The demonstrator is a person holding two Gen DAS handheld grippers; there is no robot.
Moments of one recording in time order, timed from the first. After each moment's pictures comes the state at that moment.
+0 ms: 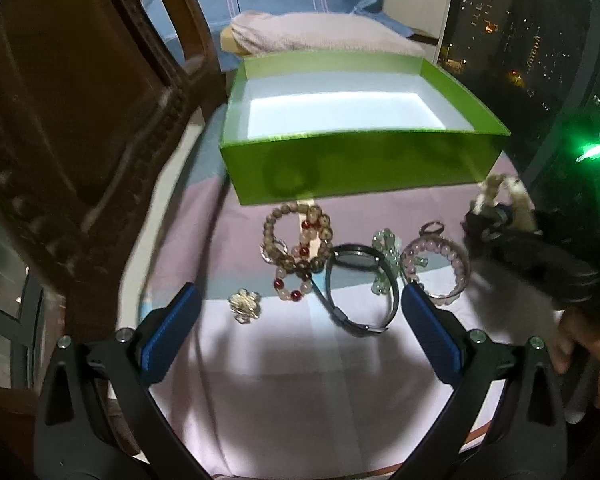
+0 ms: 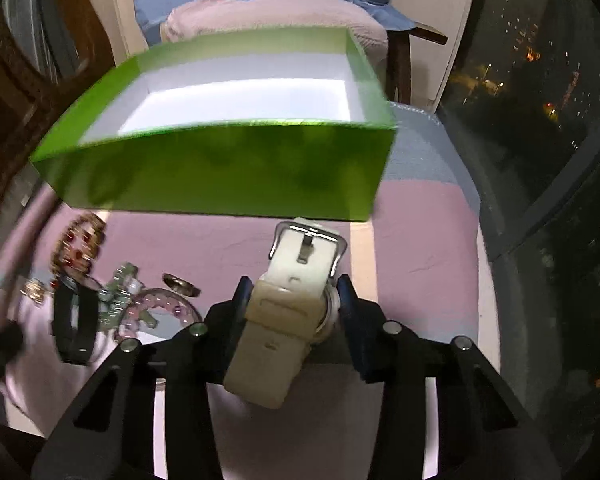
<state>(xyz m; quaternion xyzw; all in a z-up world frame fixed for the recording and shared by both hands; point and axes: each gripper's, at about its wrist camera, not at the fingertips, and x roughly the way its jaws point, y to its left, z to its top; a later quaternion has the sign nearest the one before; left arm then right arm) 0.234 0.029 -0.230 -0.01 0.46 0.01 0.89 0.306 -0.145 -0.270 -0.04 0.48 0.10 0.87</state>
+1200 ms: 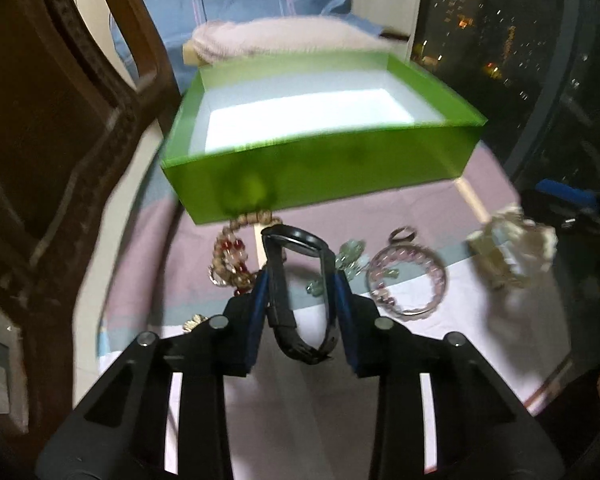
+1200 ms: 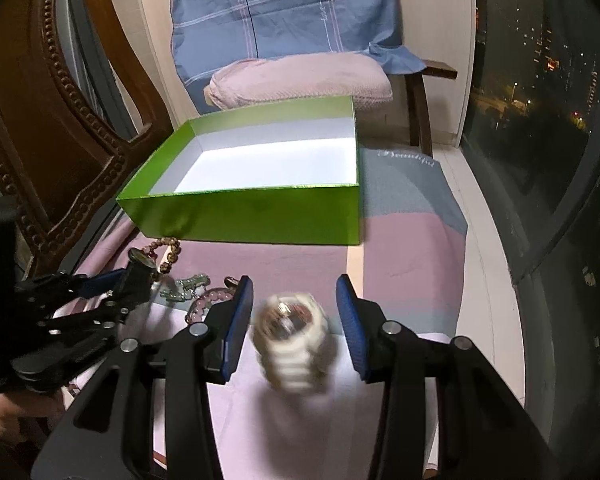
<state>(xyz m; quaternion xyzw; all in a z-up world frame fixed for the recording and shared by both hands) 0.247 0.008 -0.229 0.02 0.44 -0.03 0.90 0.254 -0.179 -0.215 0.01 0.41 0.17 0.90</state>
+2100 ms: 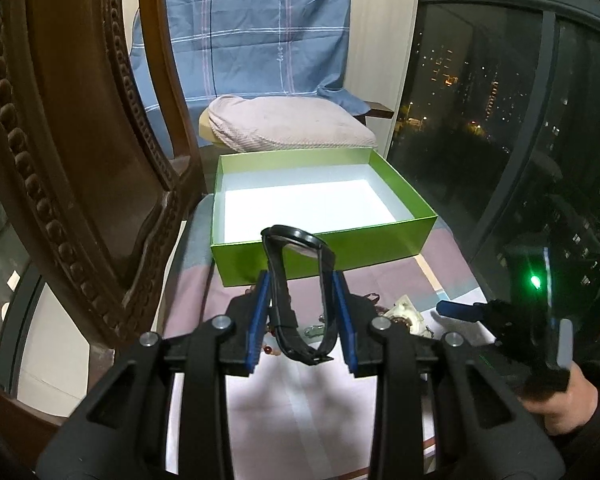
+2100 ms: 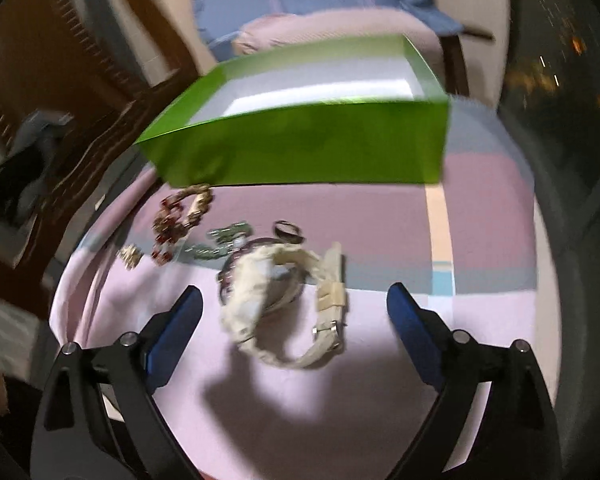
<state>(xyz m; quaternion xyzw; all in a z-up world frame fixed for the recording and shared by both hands) 0.199 0.036 -0.154 -0.03 0.34 -0.05 0.94 0.258 -0.140 -0.274 0.05 0.48 0.21 0.85</state>
